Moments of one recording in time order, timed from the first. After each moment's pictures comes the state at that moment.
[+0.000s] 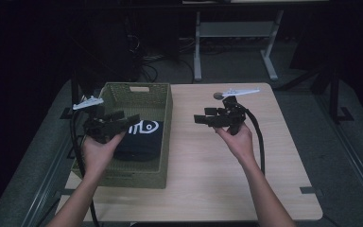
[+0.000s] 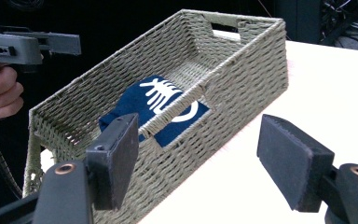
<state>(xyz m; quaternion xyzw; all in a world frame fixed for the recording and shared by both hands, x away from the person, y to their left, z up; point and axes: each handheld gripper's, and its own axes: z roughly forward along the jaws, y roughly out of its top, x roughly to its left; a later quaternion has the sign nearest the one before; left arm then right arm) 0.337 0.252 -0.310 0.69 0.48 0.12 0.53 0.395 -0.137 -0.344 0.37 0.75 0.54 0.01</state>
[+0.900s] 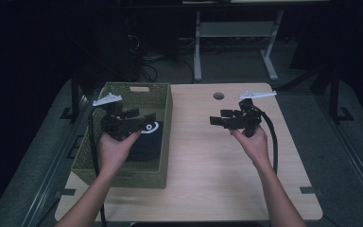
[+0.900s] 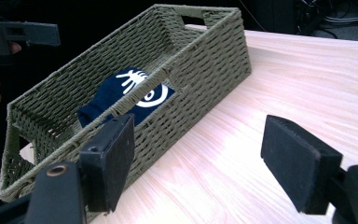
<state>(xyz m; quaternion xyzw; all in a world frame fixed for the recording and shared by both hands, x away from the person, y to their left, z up) 0.345 0.208 -0.308 0.70 0.46 0.11 0.53 0.392 -0.180 -0.354 0.40 0.75 0.53 0.02</state>
